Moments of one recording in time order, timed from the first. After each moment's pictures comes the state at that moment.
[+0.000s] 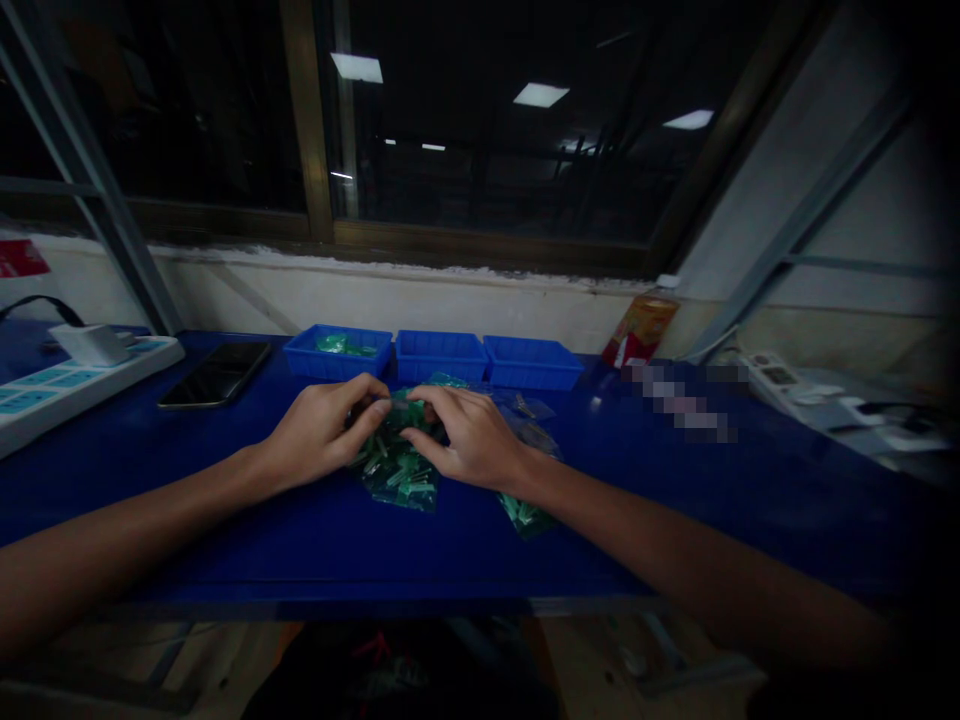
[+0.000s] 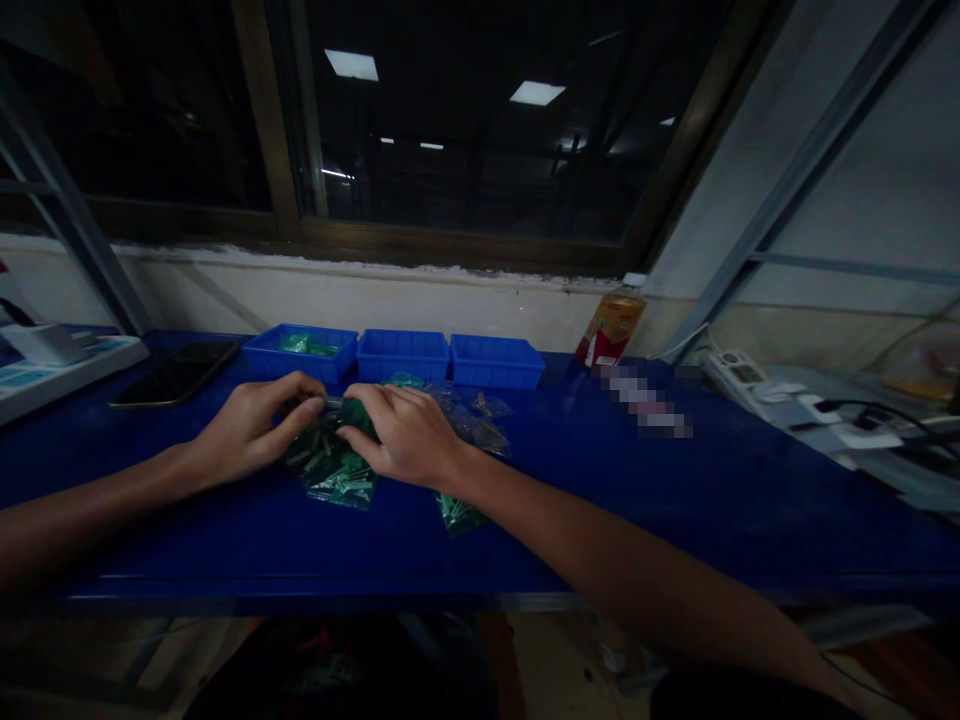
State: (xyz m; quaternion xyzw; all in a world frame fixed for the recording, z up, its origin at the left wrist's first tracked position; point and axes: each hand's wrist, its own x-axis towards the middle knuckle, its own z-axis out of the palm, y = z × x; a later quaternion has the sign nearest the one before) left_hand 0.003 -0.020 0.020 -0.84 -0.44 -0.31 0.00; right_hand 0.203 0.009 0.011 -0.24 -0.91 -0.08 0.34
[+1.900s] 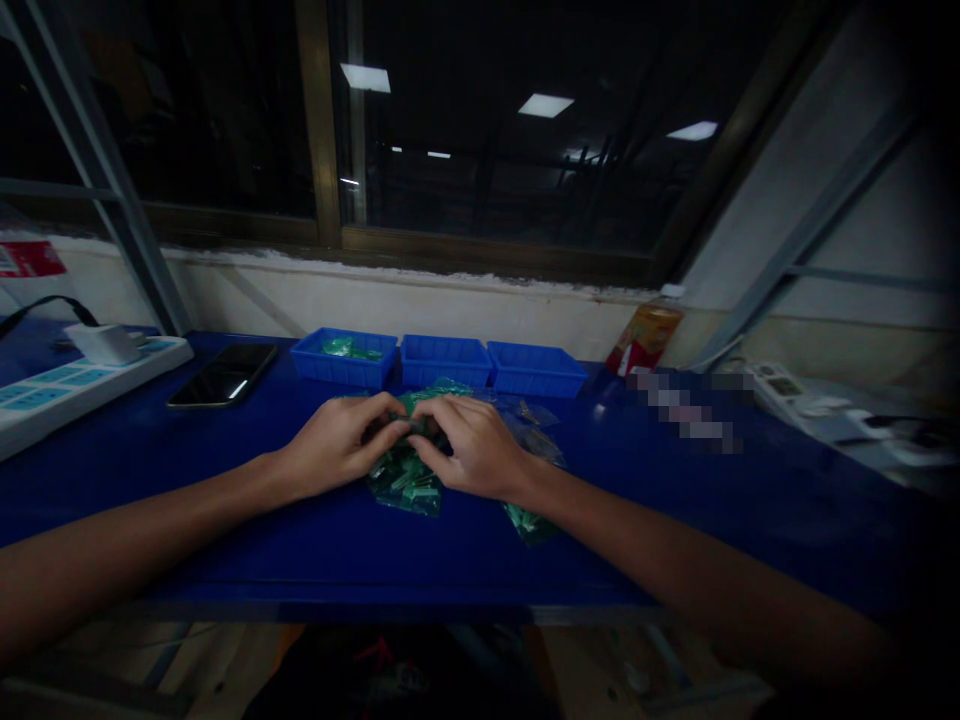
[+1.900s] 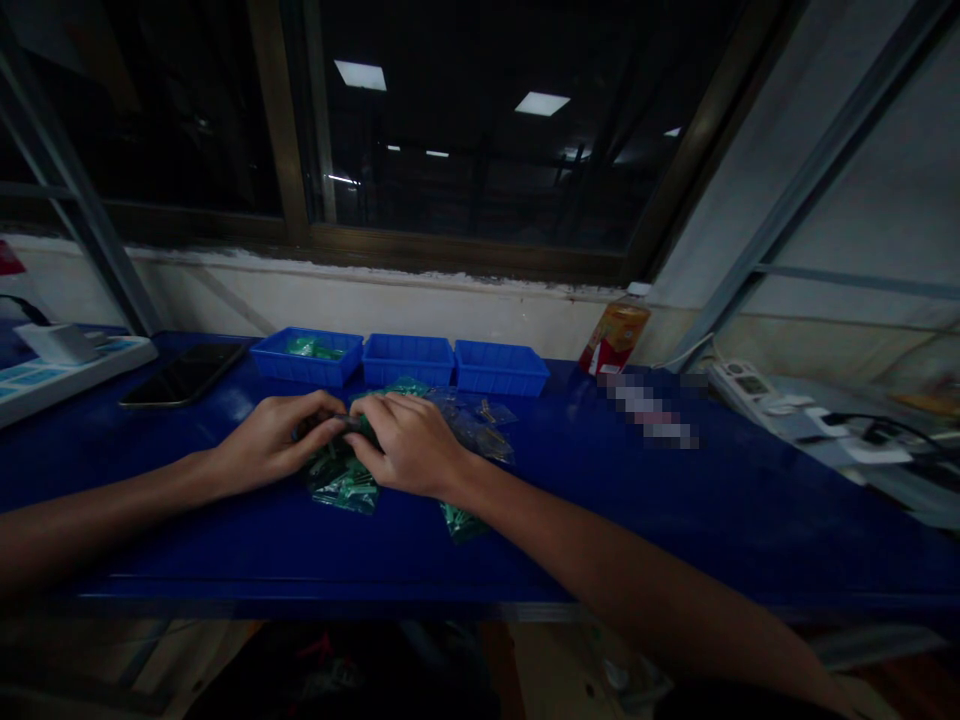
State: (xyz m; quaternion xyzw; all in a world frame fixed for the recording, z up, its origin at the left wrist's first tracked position) left_hand 0.010 -0.020 0.013 -0.86 -0.42 -0.29 -0.04; right_hand 0.202 0.008 0.011 -0.22 -0.92 -0.07 0.33
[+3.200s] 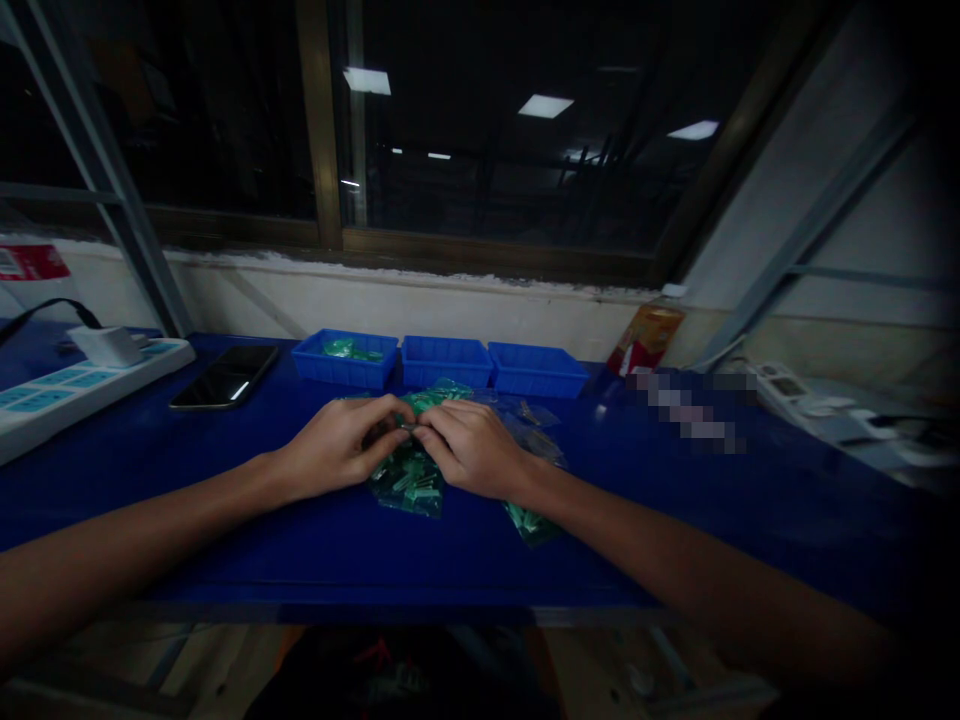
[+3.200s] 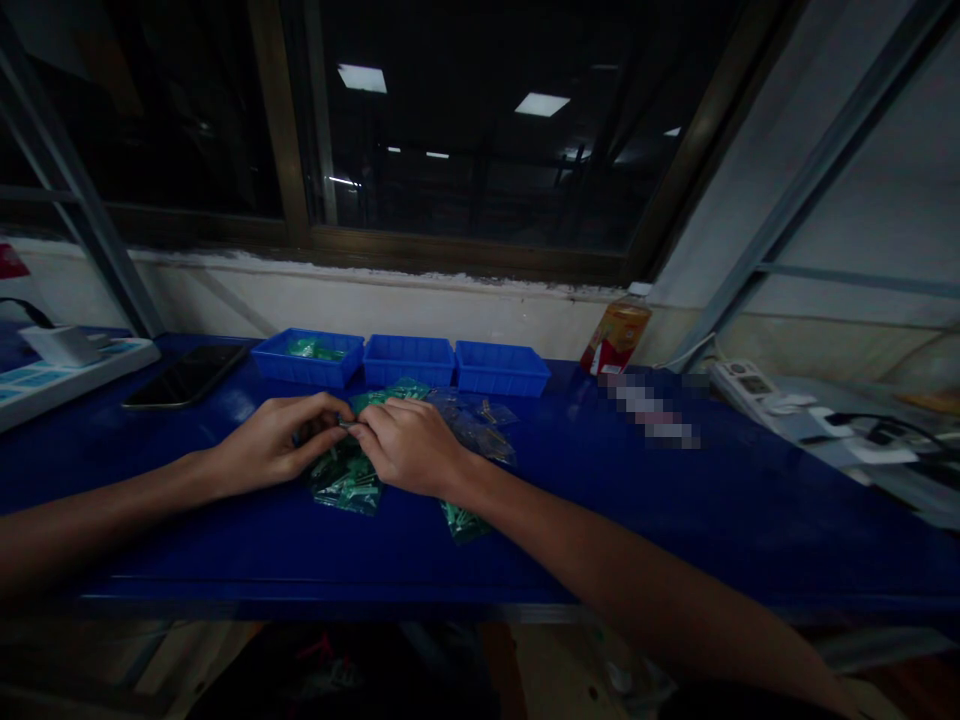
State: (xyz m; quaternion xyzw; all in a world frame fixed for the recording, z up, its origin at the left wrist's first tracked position) left_hand 0.008 -0.019 0.012 -0.87 -0.40 -0.29 -0.07; right_hand 0.202 0.011 0.009 -0.24 -0.92 -0.11 0.28
